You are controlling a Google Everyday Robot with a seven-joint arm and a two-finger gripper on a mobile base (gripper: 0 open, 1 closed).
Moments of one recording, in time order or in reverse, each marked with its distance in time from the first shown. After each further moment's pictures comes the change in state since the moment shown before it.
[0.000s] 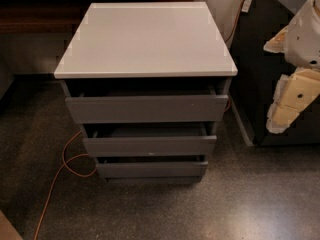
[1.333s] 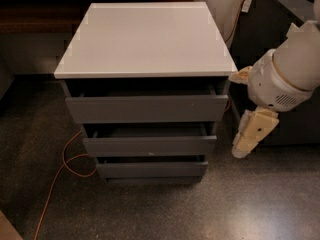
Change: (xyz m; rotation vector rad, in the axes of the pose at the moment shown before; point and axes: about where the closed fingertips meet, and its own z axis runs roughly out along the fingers) arm -0.027 0.023 0.080 -0.047 -0.163 -0.079
